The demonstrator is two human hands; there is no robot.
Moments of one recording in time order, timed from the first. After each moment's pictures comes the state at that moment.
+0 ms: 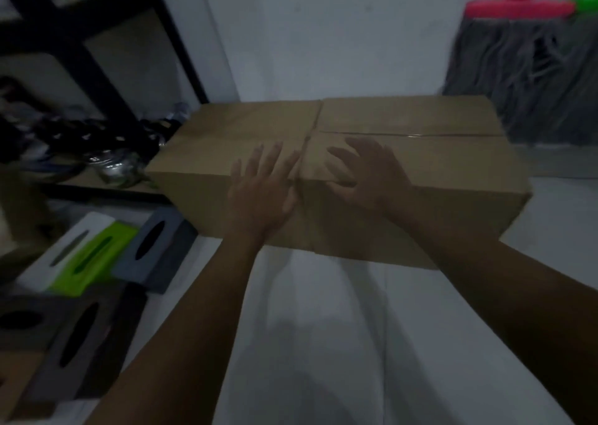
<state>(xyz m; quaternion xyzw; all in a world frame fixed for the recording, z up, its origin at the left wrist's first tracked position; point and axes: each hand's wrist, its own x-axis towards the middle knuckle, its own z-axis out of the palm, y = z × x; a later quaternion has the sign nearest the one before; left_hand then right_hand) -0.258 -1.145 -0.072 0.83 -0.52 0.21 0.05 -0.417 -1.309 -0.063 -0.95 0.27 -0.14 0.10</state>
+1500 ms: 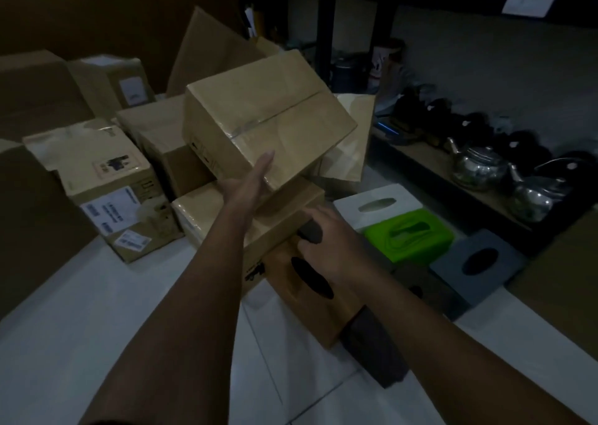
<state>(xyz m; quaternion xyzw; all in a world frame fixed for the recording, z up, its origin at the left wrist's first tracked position) 0.094 -0.527 -0.087 0.65 0.24 0.01 0.72 -0.019 -0.689 -0.088 -0.92 -0.05 0.02 0.39</state>
